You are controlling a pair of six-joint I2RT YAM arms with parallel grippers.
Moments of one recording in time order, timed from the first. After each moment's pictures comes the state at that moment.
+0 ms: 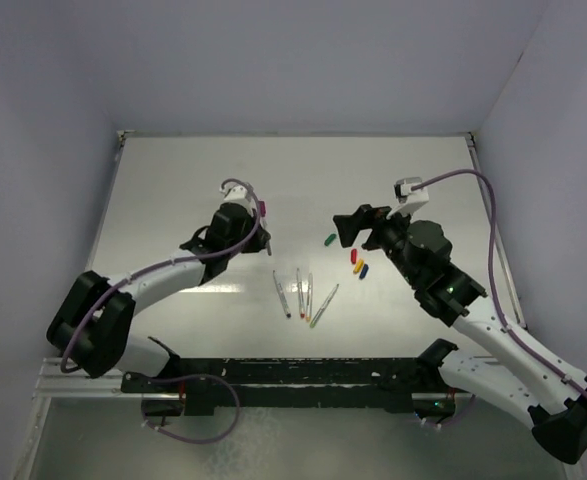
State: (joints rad) left arm -0.61 1.39 0.71 0.14 -0.09 -0.59; right arm 0.68 0.83 0.75 -0.02 0.21 0.38
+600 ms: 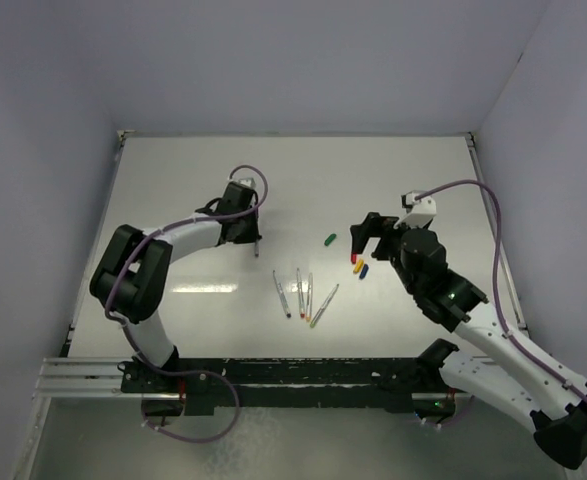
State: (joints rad) left arm -0.45 1.75 1.02 -0.18 -0.04 -0.50; right arm 0.68 0.79 0.69 -0.20 0.45 0.43
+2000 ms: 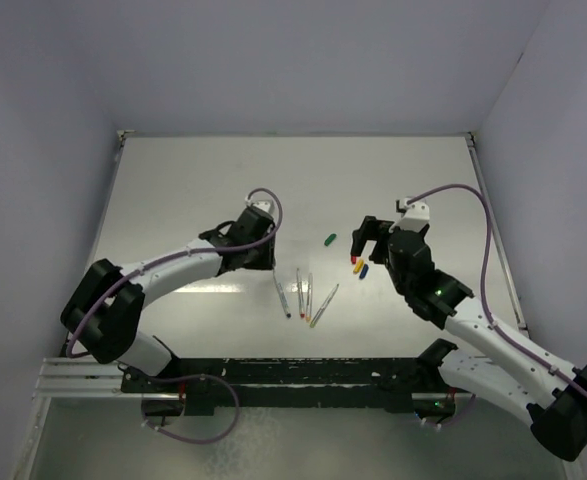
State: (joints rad) left arm -0.62 1.51 0.93 -0.32 -0.12 -0.54; right arm 0.67 0.85 0.63 -0.16 0.54 0.46
